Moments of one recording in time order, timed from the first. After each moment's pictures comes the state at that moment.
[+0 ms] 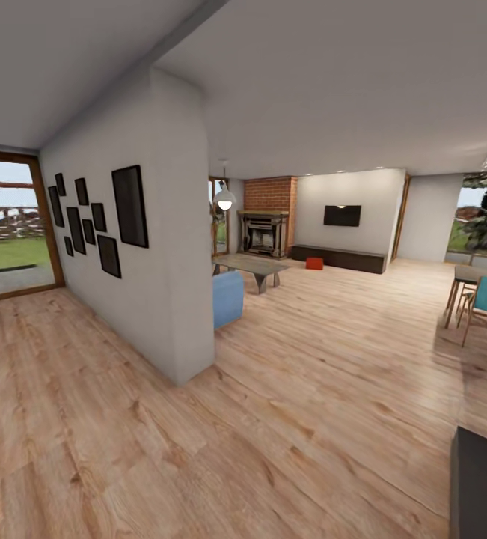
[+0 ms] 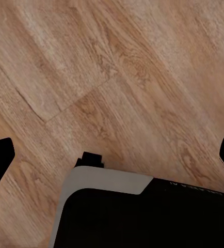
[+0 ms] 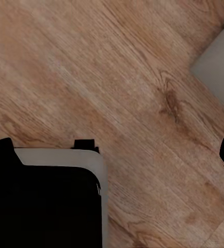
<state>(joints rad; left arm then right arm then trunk) -0.20 0.02 -0.03 0.00 0.27 -0.11 -0.01 -0.12 -0.04 0.23 0.03 -0.20 -0.23 -0.06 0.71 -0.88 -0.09</state>
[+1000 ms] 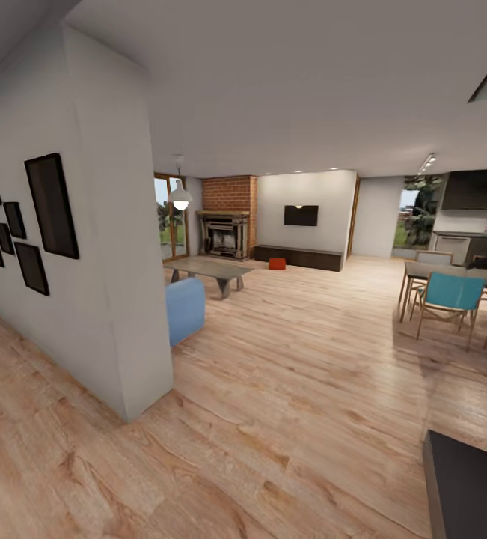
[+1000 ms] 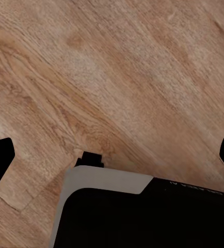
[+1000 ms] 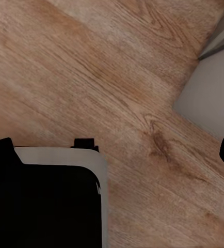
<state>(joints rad) -0.20 0.02 -0.03 0.00 0.27 -0.11 -0.01 -0.12 -0.05 0.23 0.03 -0.20 -0.22 -0.06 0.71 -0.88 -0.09</state>
